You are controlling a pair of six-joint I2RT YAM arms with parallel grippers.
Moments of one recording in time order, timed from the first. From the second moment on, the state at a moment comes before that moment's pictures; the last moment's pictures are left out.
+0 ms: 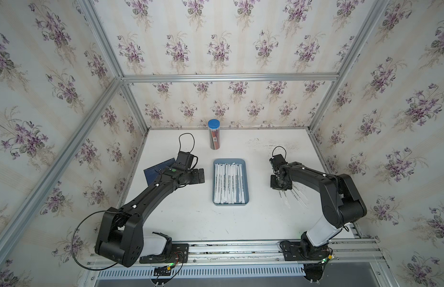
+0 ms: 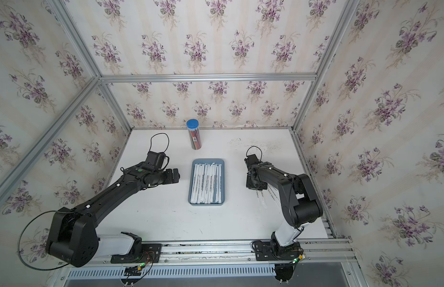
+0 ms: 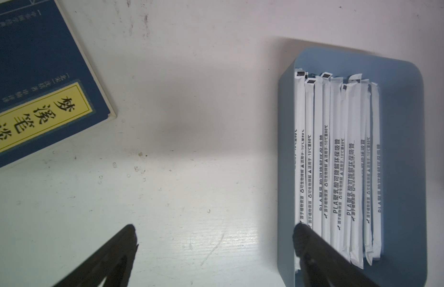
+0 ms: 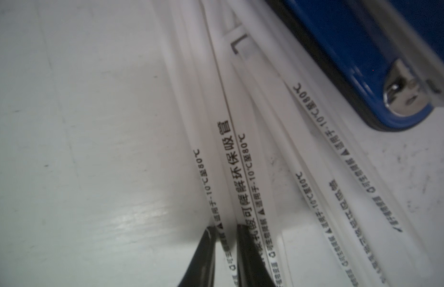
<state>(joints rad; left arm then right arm) -0.32 1.35 0.91 -0.59 0.01 -0.39 0.32 1.68 0.93 -0.66 0.17 0.45</state>
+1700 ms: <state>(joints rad) -0.39 1.31 0.86 -0.51 0.06 -0.33 0.86 2.18 1.78 -0.78 0.04 0.82</state>
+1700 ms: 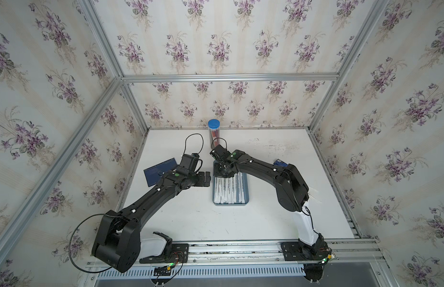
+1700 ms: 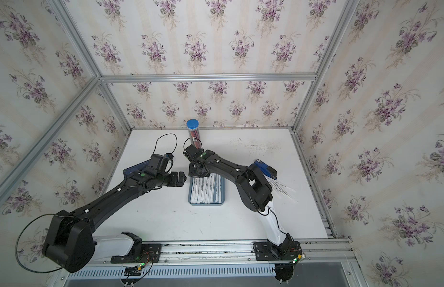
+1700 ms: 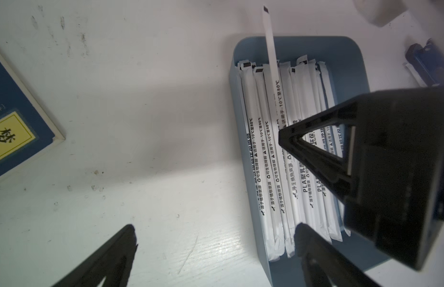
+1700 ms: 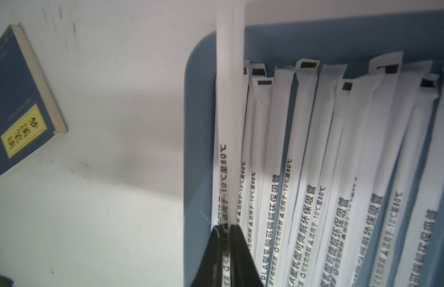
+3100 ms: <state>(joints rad) -0.39 1.31 0.88 -0.51 0.04 -0.32 0.39 1.59 1.17 -0.75 0.07 0.53</state>
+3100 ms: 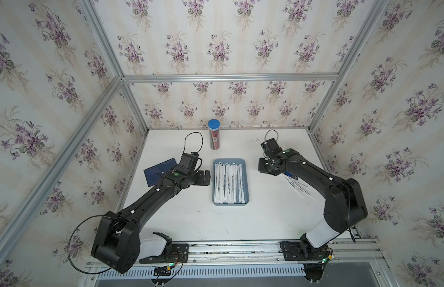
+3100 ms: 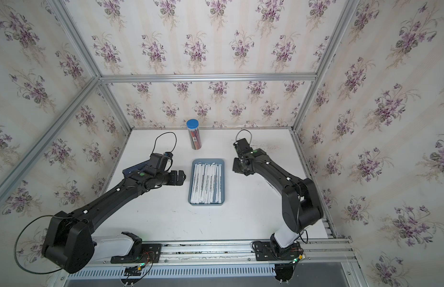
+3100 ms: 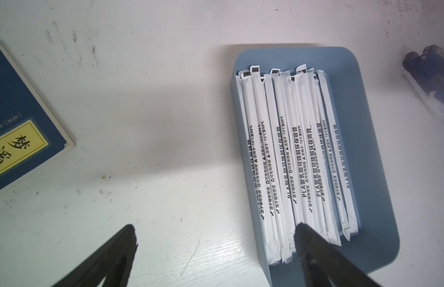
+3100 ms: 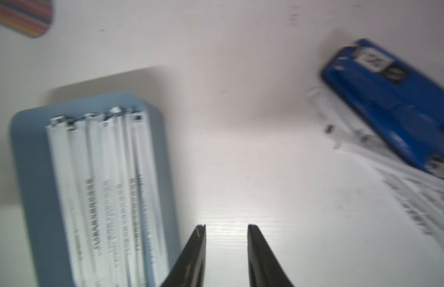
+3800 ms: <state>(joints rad) -0.39 1.33 0.89 -0.51 0.05 -0.33 0.03 1.53 0.89 -0.58 0.12 0.51</state>
